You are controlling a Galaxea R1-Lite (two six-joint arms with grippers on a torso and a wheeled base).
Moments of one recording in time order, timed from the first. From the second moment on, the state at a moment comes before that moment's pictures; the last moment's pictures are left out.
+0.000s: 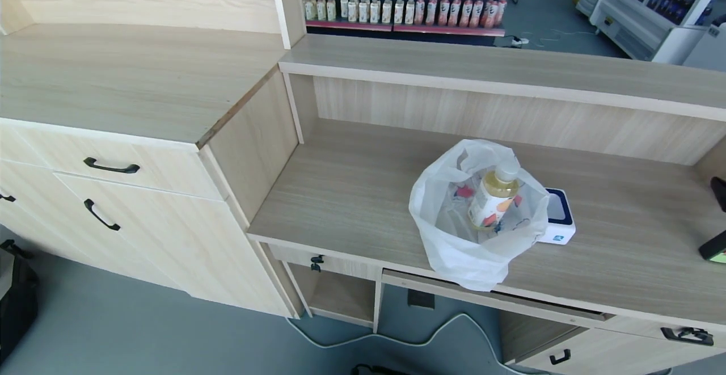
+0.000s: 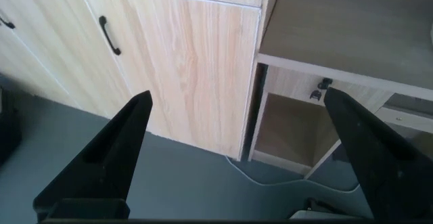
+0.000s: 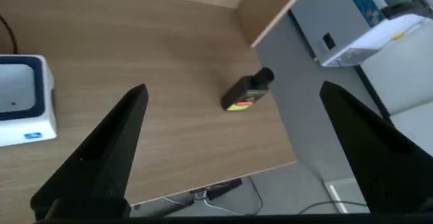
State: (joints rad) left arm 0.00 0.00 0.00 -0.05 0.13 -0.01; right arm -0.37 1.30 -0.51 -0.76 -0.19 -0.35
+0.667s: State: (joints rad) left arm 0.00 0.00 0.00 -0.05 0.13 -0.01; right arm -0.80 1.44 -0.59 -0.52 -0.12 -0.24
